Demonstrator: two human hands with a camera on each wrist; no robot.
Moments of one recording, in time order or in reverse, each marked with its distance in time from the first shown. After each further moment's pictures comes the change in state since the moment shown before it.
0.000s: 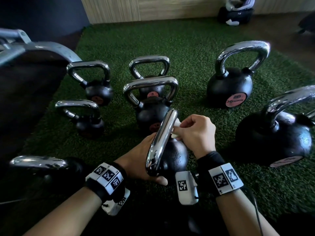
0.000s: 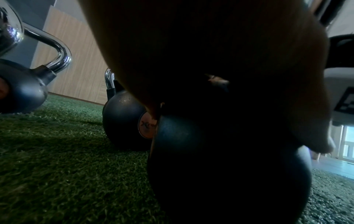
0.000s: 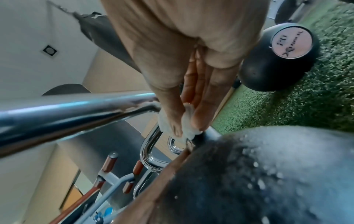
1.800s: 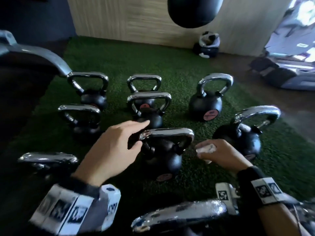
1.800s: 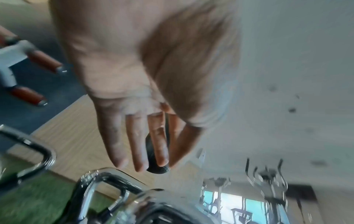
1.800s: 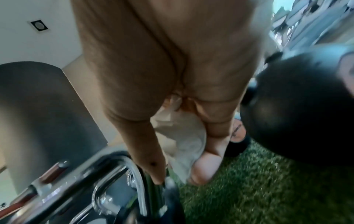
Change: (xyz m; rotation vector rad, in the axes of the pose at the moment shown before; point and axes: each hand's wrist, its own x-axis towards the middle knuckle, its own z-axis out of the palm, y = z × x) left_hand -0.089 0.079 -0.077 0.246 0.420 0.063; right_hand -0.047 0.015 -0.110 -0.263 -0.349 0.100
